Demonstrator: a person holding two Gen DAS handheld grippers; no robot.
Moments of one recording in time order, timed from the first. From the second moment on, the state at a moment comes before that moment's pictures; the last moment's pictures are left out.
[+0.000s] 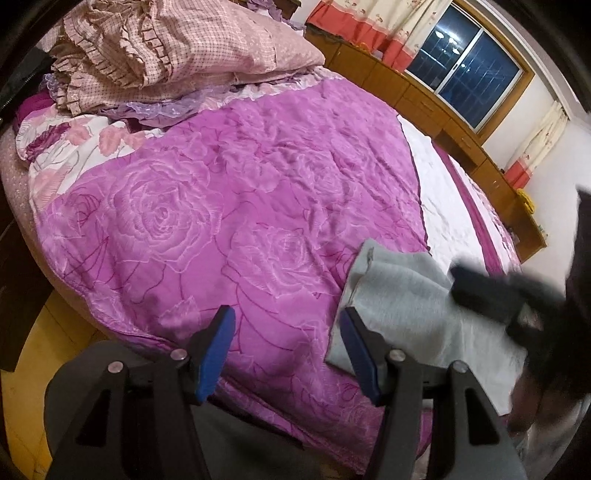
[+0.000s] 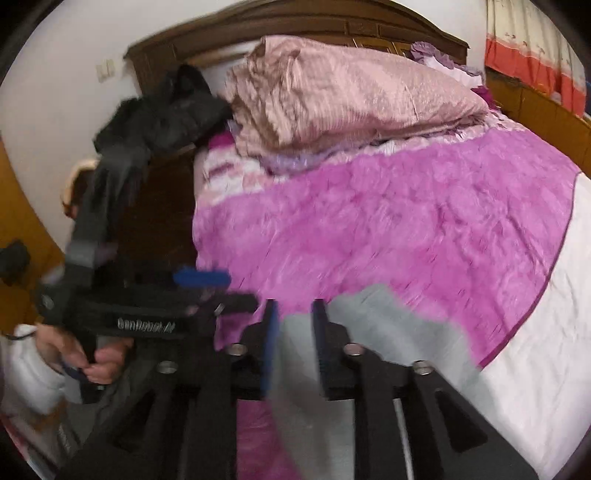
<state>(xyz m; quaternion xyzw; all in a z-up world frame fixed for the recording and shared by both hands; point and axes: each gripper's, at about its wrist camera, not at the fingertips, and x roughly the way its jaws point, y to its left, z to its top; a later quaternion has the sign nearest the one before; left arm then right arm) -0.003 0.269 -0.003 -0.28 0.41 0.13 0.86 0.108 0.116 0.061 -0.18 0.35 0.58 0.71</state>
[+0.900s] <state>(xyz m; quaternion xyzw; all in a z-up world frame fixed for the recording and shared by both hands) 0.016 0.262 -0.005 -0.28 0.41 0.11 0.86 0.230 0.186 -0.010 -0.18 0.52 0.59 0.59</state>
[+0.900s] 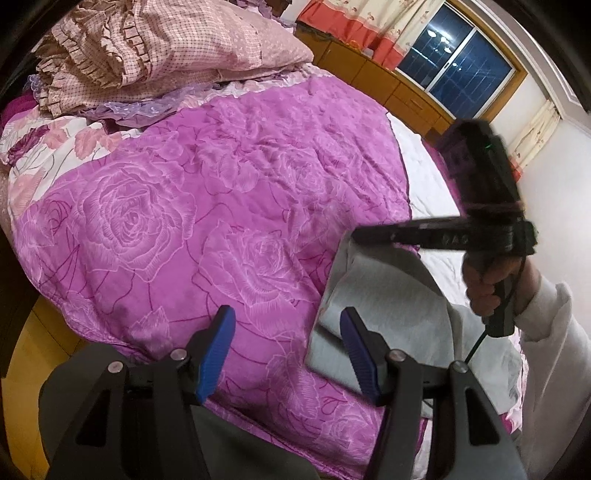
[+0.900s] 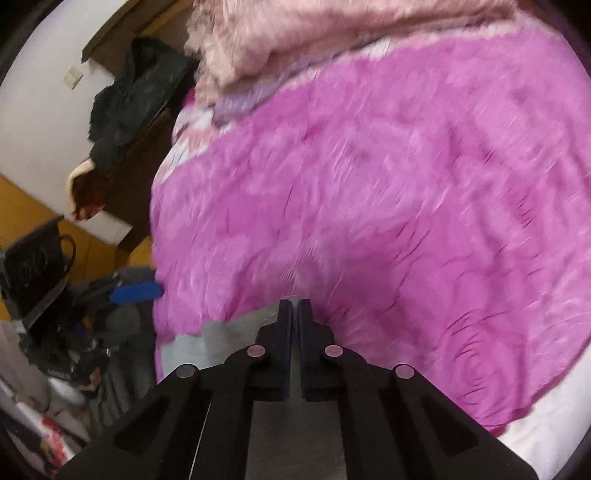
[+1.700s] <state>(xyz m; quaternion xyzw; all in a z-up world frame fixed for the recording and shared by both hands) 0.001 0.264 -0.001 -0.27 0.40 0.15 0.86 0.117 0.152 0.040 -0.29 0.28 0.52 0.75</state>
